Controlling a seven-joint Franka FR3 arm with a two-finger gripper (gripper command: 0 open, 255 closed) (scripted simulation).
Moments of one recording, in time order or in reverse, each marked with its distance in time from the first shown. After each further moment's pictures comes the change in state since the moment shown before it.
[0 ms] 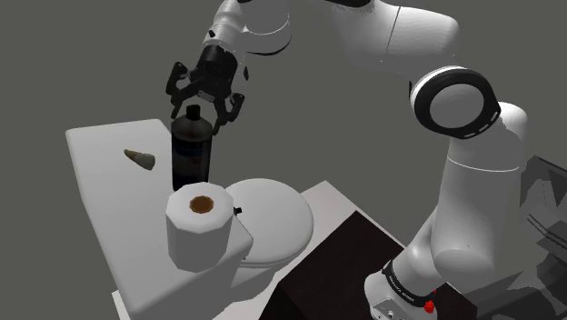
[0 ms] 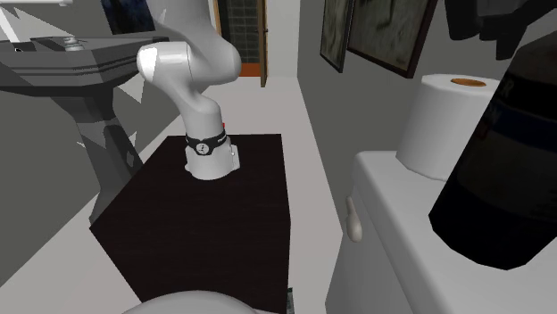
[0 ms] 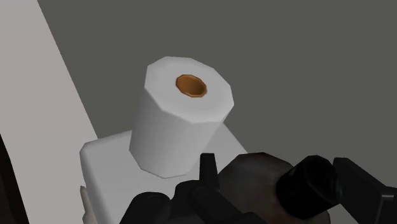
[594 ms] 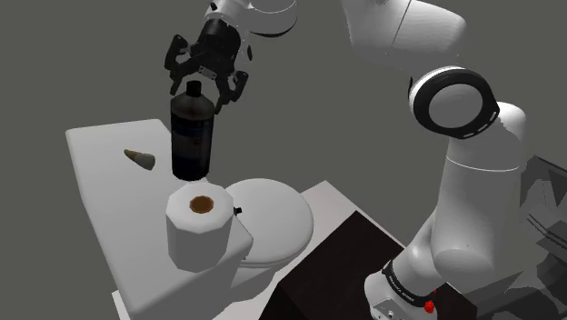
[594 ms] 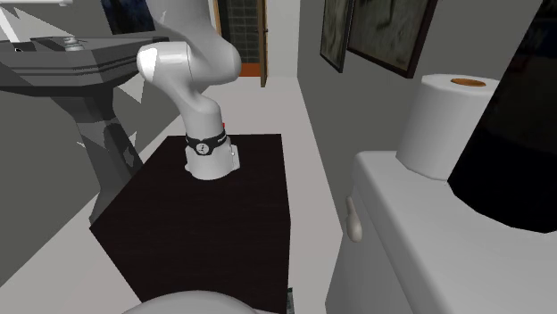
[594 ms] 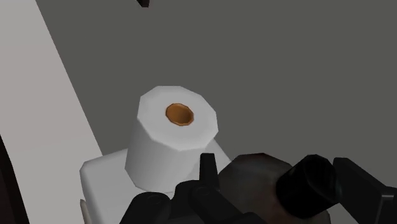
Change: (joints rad) arm -0.005 0.005 0.008 0.112 0.018 -0.065 0.088
